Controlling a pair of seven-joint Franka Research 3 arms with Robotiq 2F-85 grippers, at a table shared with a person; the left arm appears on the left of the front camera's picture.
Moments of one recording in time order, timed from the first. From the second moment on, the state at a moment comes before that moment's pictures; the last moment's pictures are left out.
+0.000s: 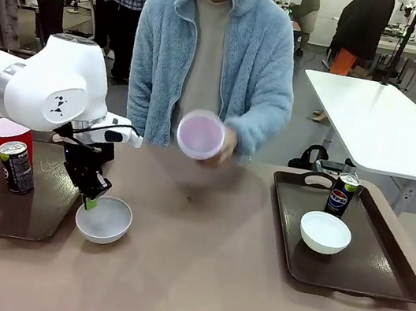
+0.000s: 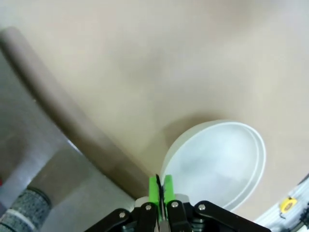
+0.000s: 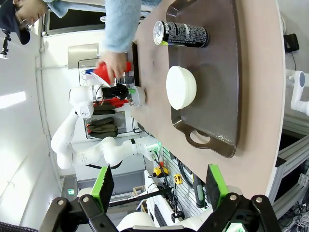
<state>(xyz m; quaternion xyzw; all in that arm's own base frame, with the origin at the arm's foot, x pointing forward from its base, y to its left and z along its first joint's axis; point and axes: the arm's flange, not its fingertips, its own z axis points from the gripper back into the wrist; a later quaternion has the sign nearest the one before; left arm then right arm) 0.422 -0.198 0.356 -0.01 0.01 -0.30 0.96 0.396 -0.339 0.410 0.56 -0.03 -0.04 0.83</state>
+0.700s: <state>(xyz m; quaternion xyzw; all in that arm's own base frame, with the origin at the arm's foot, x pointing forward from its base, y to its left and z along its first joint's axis) 0.380 -0.146 0.464 -0.02 -0.05 -0.25 0.97 0.396 -0.339 0.409 0.56 -0.03 -0.04 0.83</state>
